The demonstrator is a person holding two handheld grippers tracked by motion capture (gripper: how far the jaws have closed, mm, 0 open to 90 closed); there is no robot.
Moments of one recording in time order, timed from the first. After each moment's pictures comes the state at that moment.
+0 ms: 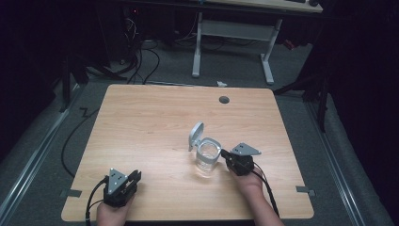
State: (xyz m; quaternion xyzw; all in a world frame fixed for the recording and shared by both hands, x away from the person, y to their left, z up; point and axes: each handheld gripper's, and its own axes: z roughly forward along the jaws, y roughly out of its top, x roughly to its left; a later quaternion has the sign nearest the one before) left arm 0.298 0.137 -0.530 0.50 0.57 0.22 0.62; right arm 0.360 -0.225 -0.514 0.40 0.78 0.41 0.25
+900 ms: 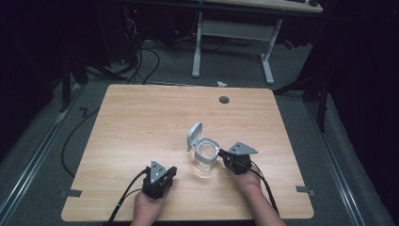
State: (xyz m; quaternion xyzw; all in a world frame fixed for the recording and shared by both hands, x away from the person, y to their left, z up) left arm 0.314 0.035 -0.526 0.53 0.55 0.16 0.63; right arm 0.370 -0.221 -0.519 0.37 0.79 0.42 0.24
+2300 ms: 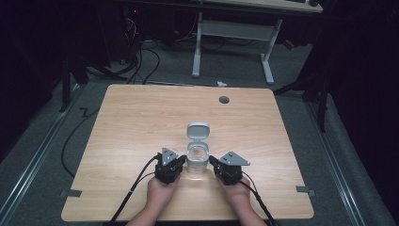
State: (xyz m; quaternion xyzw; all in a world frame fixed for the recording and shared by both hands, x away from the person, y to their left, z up) left arm 0.359 0.006 -0.526 0.52 0.56 0.14 0.63; right arm 0.336 -0.183 -0.519 0.41 0.76 0.43 0.24
